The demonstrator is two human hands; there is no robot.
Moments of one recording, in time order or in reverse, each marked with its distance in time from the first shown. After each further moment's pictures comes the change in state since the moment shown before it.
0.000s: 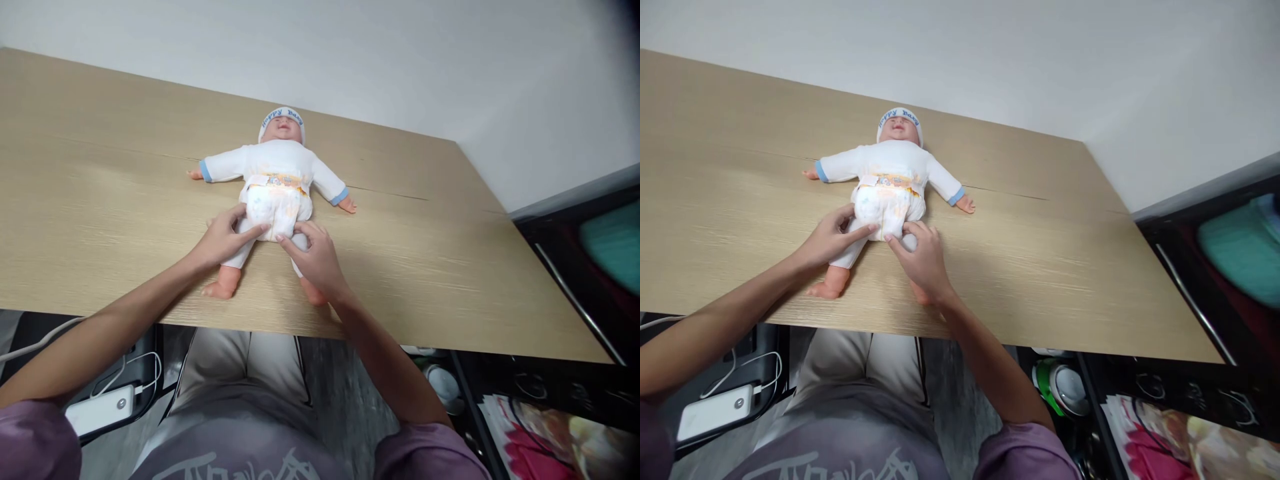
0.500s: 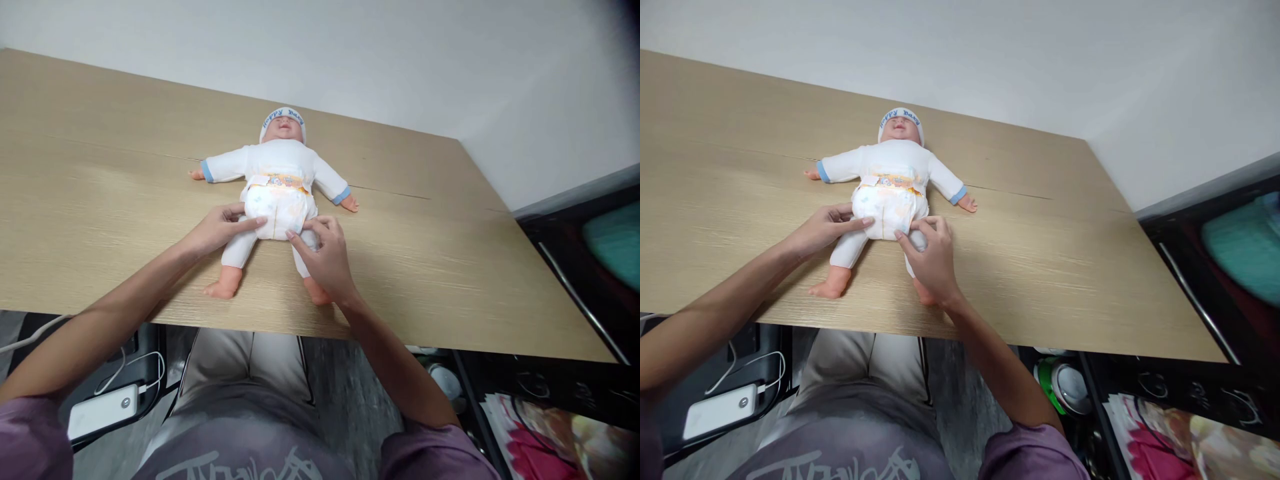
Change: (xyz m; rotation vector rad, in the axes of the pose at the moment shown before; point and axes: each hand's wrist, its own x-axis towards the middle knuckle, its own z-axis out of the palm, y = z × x) left_hand 0.007 0.016 -0.024 -0.289 -0.190 -0.223; right_hand -0.003 0.006 -0.007 -0.026 0.160 -0.020
